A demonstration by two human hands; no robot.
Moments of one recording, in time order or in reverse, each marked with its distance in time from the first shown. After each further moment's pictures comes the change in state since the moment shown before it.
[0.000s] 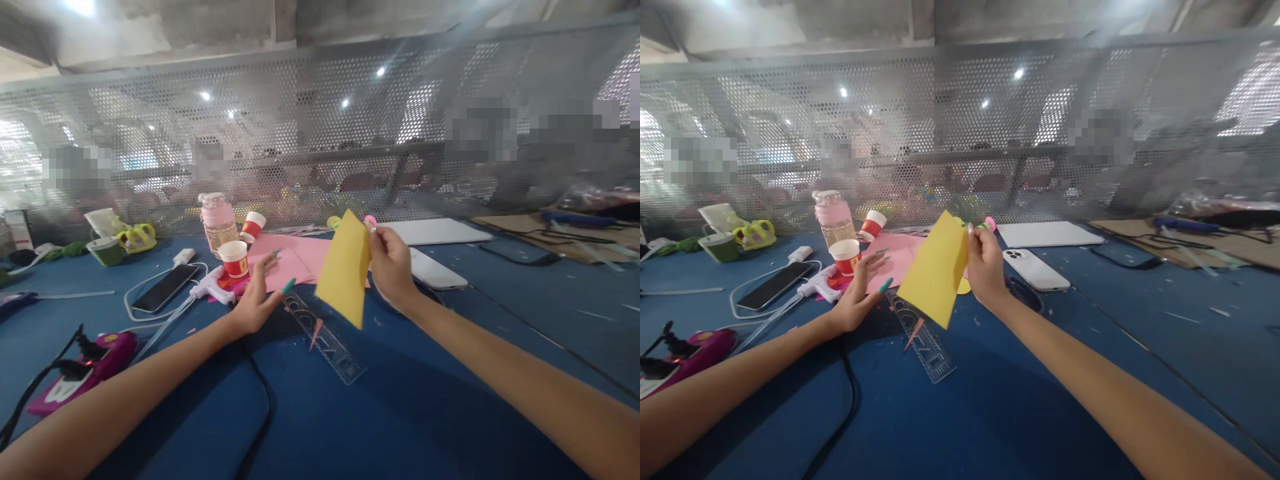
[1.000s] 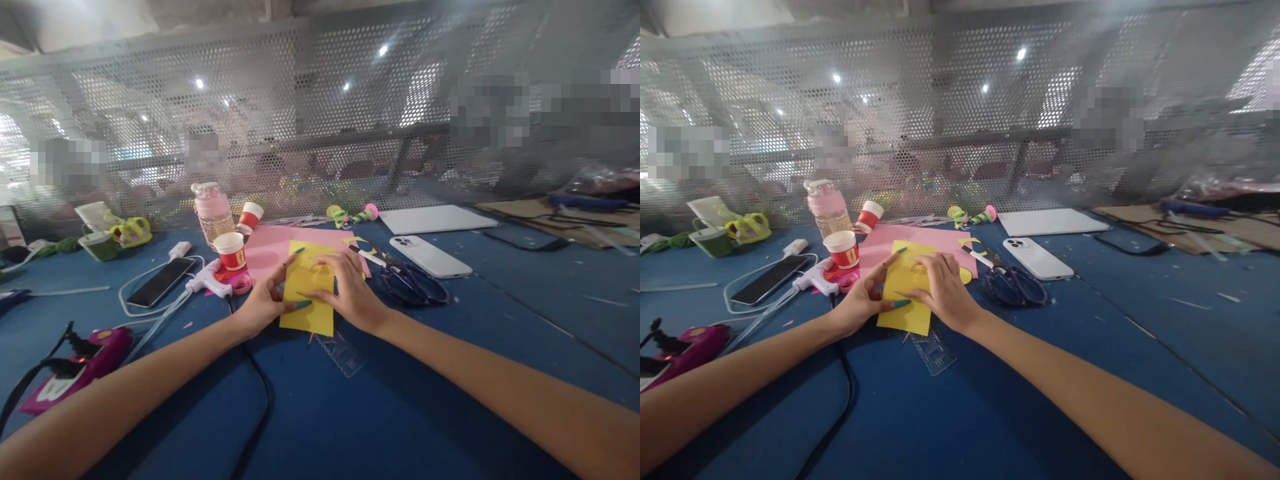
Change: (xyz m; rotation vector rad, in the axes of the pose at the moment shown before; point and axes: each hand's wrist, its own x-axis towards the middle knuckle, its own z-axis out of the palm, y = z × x) left_hand -0.003 0.016 0.023 -0.689 -0.135 -0.390; right_hand -0.051 -0.013 0.012 -0.243 -0.389 -0.565
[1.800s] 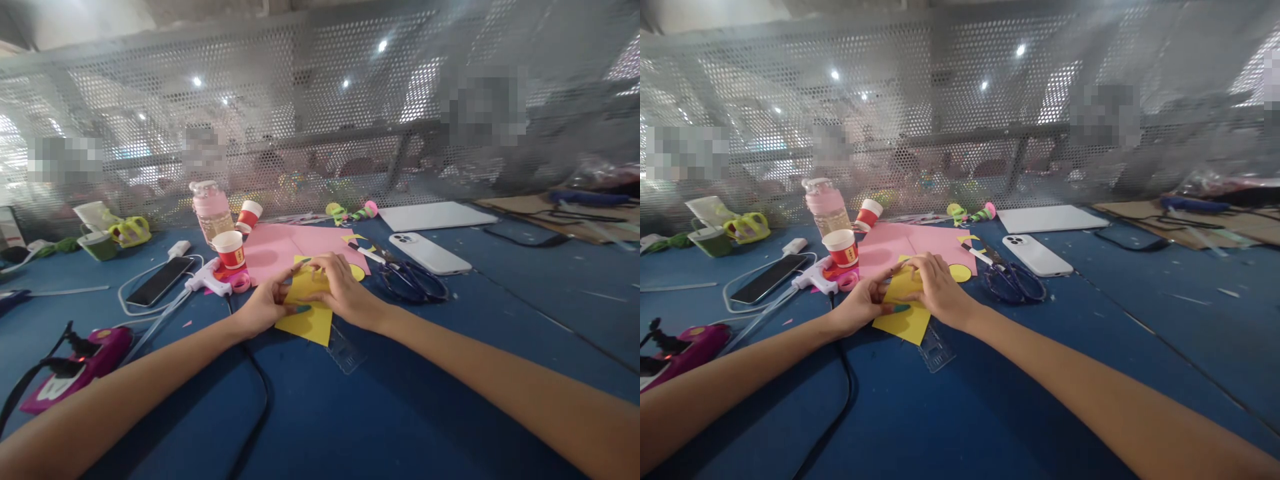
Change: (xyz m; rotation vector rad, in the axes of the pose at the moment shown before) left_hand -0.002 -0.001 -0.002 0.048 -0.100 -0.114; right_hand 0.004 0.000 -0.003 0.150 -0.169 -0.033
